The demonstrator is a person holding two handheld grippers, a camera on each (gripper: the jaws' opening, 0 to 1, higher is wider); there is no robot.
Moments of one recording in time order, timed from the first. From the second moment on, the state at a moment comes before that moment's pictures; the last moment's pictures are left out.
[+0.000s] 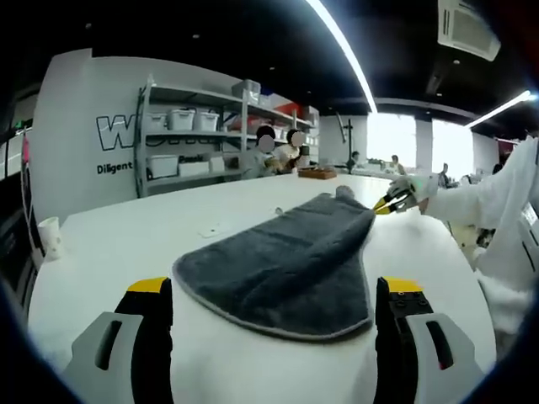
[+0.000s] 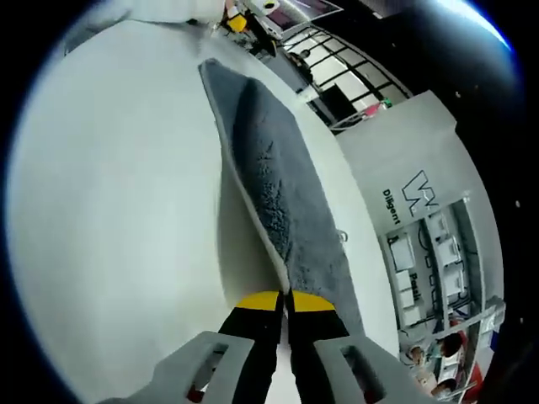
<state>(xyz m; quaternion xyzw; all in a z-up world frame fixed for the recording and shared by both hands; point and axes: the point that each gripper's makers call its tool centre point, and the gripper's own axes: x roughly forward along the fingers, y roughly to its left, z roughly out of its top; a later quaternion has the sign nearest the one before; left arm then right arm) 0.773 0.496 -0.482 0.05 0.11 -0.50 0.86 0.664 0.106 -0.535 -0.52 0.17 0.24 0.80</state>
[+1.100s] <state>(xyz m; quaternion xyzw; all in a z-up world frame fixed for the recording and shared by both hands) 0.774 0.493 -0.487 0.05 0.12 -0.51 0.85 0.586 0.133 -0.547 -0.42 0.21 0.26 0.85</state>
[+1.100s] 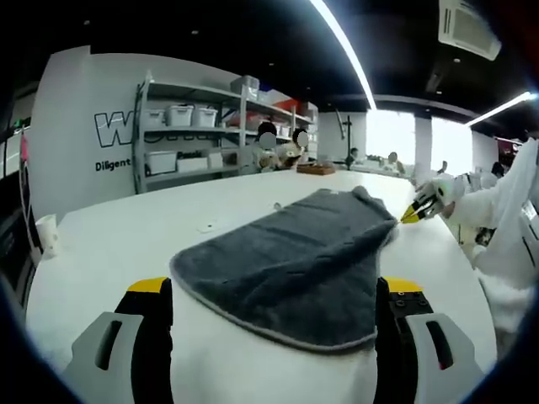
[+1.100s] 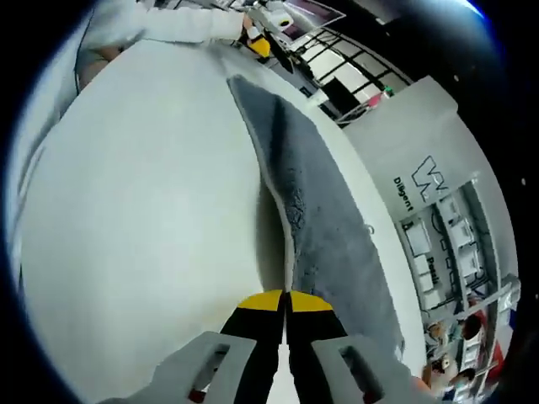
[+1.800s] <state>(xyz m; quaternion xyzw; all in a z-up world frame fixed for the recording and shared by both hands) 0.759 0.478 -0.502 0.04 0.13 -0.52 0.84 0.511 0.000 -0.499 -0.05 0.13 0.10 0.98</state>
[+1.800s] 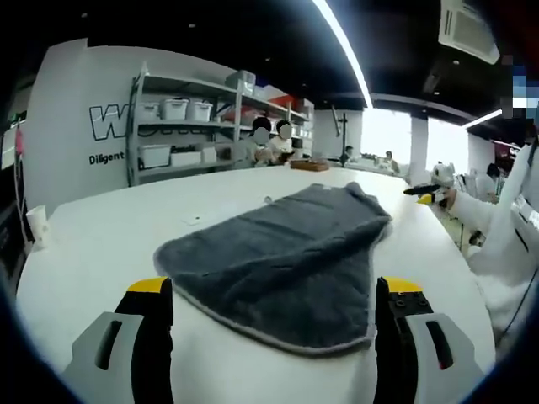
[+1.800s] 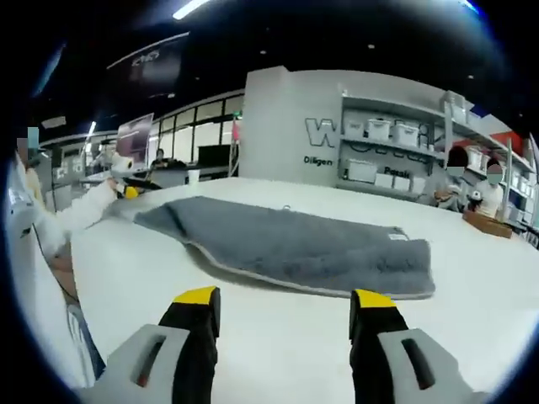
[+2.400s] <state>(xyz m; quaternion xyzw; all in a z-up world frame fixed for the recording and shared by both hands) 0.672 0.464 -0.522 0.01 0.13 -0.48 0.87 0.478 -0.055 -0.509 0.00 0.11 0.07 0.99</state>
